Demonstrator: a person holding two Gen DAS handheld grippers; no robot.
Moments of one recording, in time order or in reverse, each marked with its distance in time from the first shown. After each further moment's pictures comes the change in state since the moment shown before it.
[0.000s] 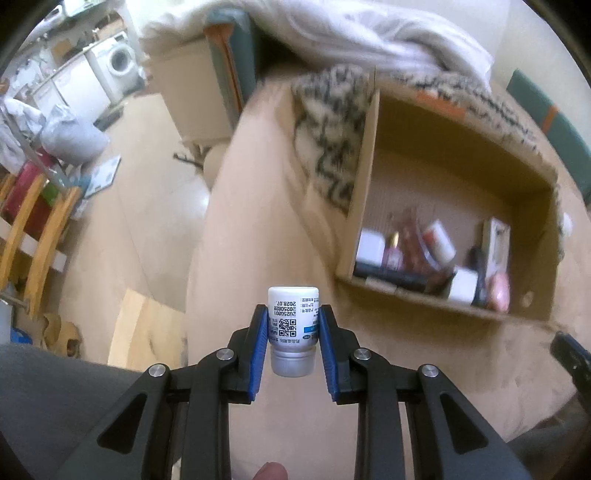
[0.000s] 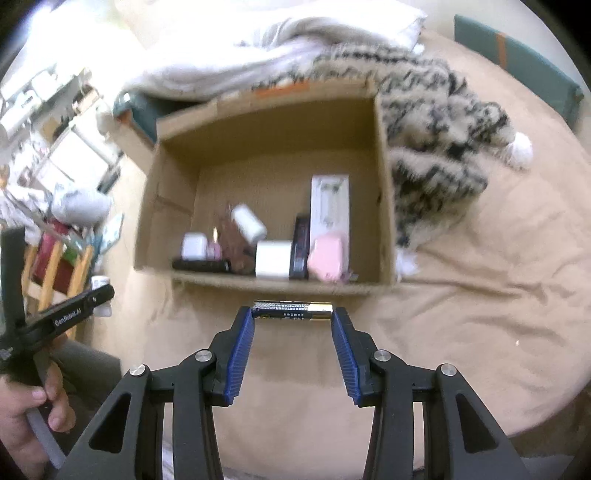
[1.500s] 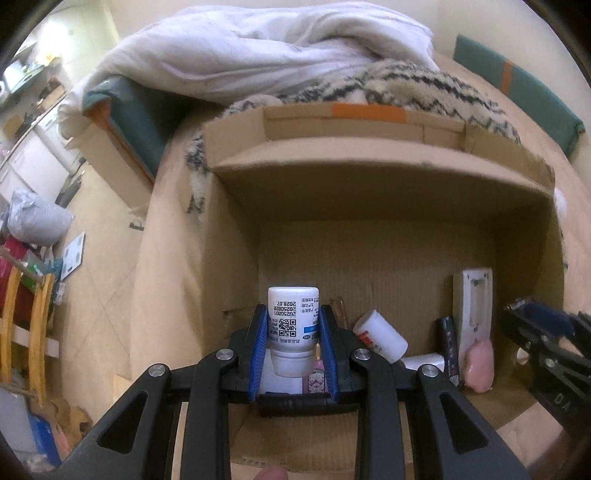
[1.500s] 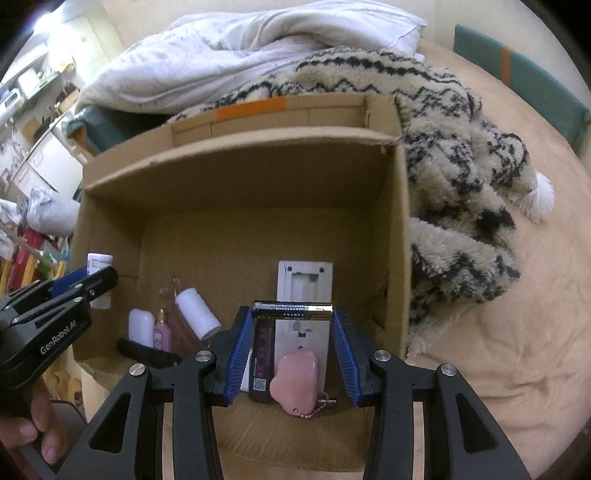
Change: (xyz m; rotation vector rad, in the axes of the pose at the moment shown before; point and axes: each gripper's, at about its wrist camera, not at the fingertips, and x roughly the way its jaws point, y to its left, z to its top) left arm 0.070 -0.119 0.086 0.266 -0.063 -0.030; right arm 0.103 -0.006 0.080 -0.019 0.038 -0.096
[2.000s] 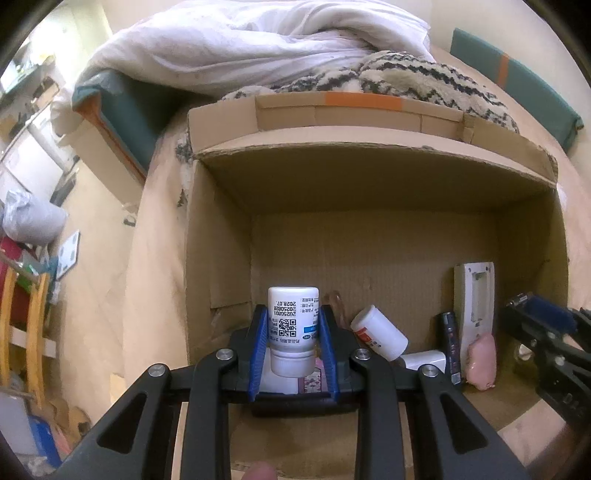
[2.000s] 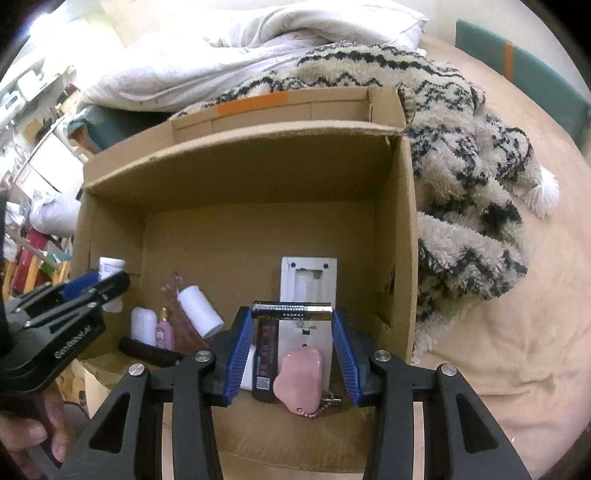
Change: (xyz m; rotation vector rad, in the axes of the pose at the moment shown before) left arm 0.008 0.003 0.000 -0.017 0.021 -0.029; right arm -0.003 -0.003 0.002 0.020 -0.014 0.033
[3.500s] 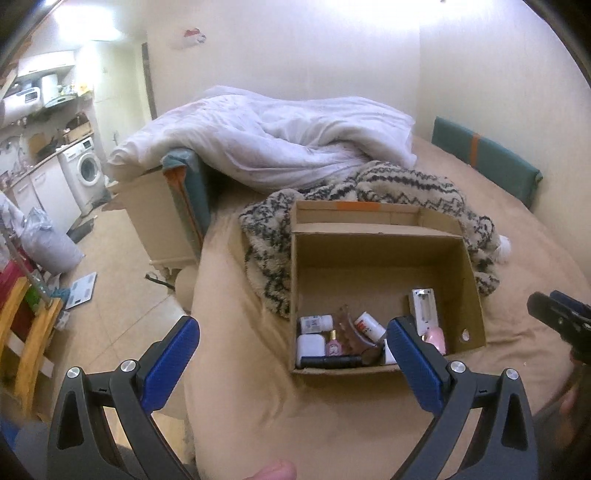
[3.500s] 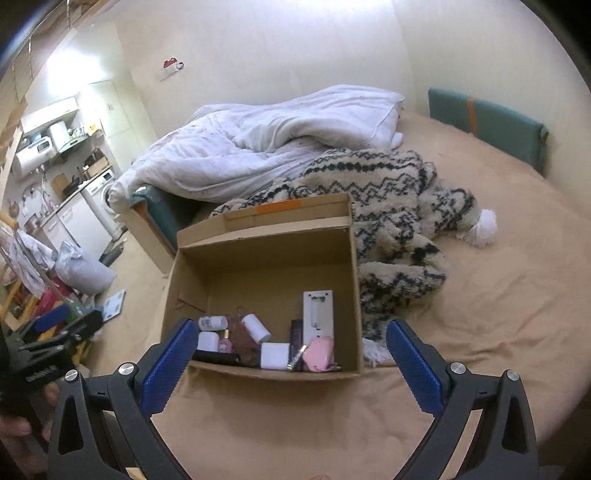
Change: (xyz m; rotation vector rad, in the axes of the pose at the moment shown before) left arm -0.178 0.063 -0.100 -0.049 -0.392 -0.018; right arm -0.158 0.011 -0.082 0.022 -0.380 0.010
